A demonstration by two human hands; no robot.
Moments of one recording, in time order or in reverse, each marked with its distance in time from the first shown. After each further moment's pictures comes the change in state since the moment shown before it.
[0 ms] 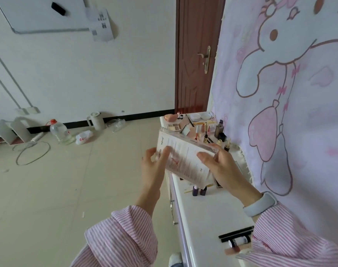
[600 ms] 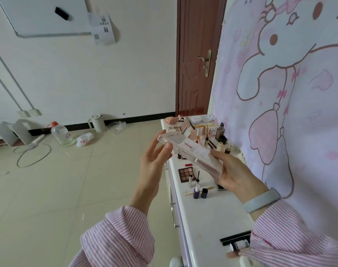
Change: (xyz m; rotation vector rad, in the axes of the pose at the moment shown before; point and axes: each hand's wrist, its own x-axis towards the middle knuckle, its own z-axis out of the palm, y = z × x) left_hand -0.006 0.025 -0.009 -0.151 -0.324 0.285; right_hand 0.015 -0.007 -0.007 0.941 0.168 0.642
